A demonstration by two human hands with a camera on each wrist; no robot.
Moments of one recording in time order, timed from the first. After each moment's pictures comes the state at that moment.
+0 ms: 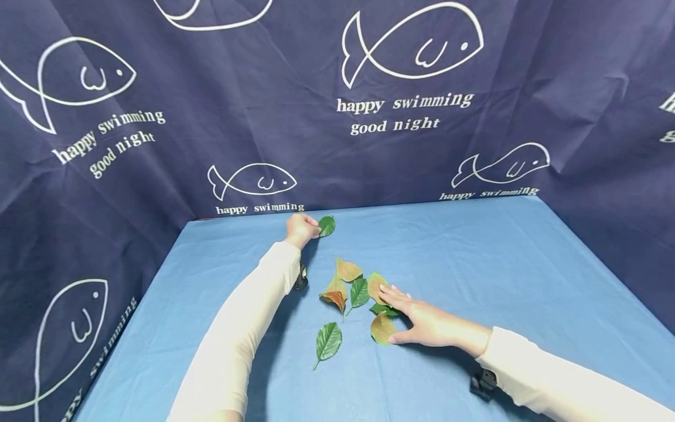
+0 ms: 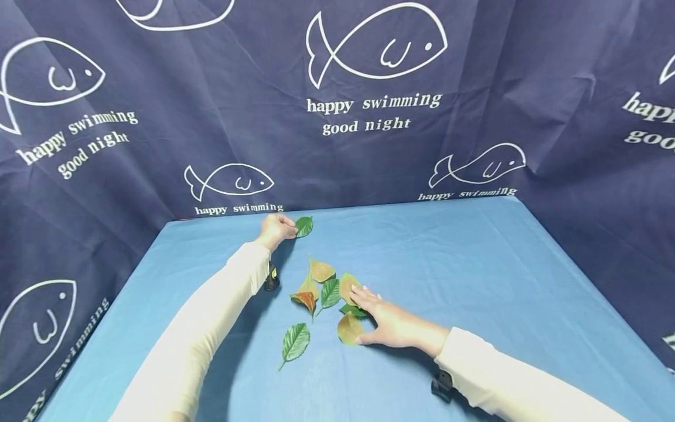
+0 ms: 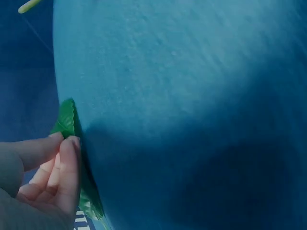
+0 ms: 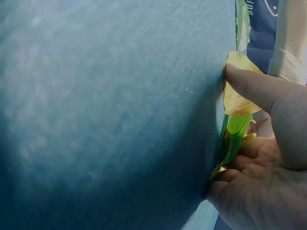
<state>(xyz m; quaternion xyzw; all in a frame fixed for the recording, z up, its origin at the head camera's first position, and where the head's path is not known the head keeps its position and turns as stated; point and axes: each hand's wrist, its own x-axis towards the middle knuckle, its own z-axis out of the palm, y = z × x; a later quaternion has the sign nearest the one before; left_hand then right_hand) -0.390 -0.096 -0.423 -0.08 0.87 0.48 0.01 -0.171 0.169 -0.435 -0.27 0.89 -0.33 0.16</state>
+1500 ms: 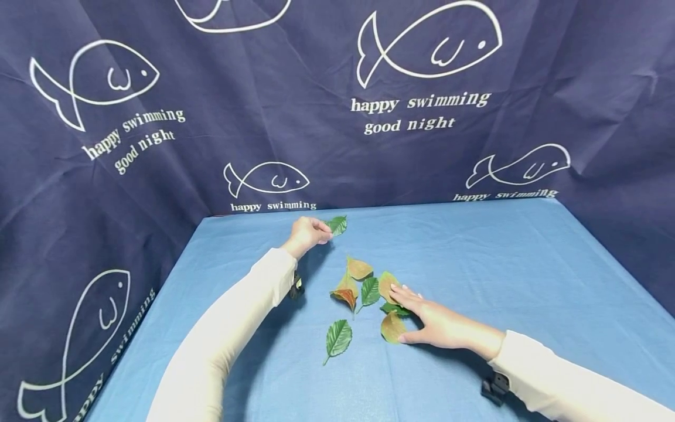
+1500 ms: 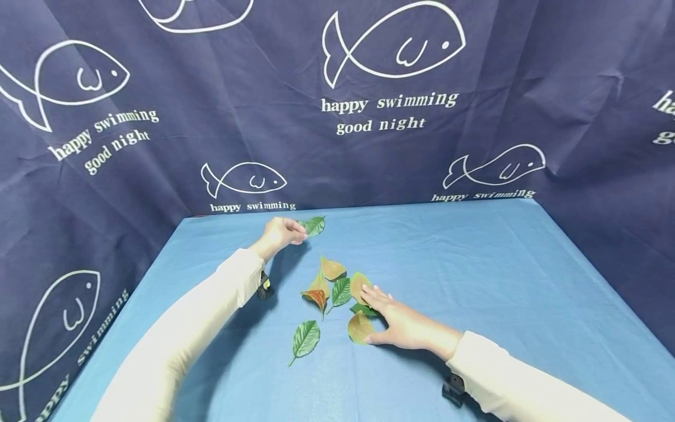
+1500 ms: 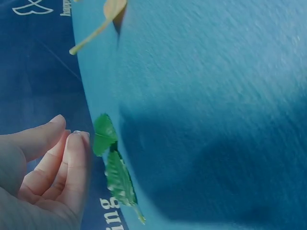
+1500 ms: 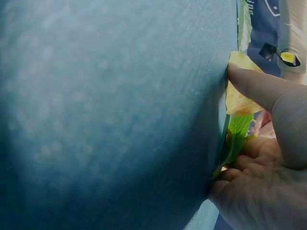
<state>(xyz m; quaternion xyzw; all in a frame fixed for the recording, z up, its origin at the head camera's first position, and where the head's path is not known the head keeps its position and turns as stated) -0.353 -0.118 -0.405 0.01 0.89 0.44 0.05 -0.172 0.169 -0.435 -0.28 0.89 -0.33 0.15</state>
